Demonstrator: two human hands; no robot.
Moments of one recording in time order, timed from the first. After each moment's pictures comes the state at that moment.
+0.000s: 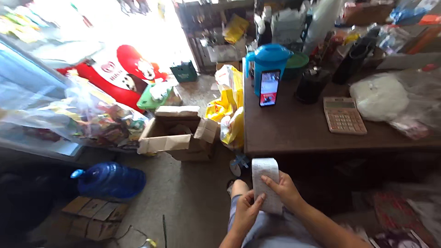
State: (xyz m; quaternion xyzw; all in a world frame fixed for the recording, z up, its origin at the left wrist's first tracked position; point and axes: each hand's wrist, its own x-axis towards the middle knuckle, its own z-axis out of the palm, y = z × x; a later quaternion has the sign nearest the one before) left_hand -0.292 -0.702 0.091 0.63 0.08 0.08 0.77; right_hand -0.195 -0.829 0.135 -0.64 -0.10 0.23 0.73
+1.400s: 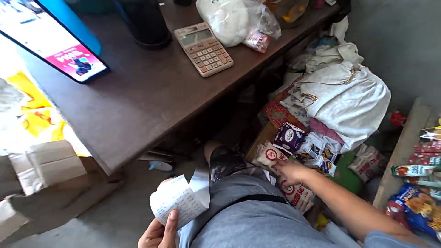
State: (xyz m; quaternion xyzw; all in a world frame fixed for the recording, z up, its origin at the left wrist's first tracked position) left_hand -0.301 -0.705 0.109 0.69 0.02 0.02 0.72; right_hand -0.307 -1.117 0.057 -0.85 0.05 0.50 0.13
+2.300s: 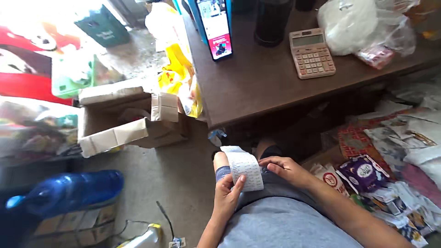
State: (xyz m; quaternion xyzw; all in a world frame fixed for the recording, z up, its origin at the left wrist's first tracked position) left_hand -0.304 -0.700 0.090 0.65 0.06 0.01 0.75; right_hand -0.211 -0.931 0.090 -0.73 -0.19 0.31 0.59
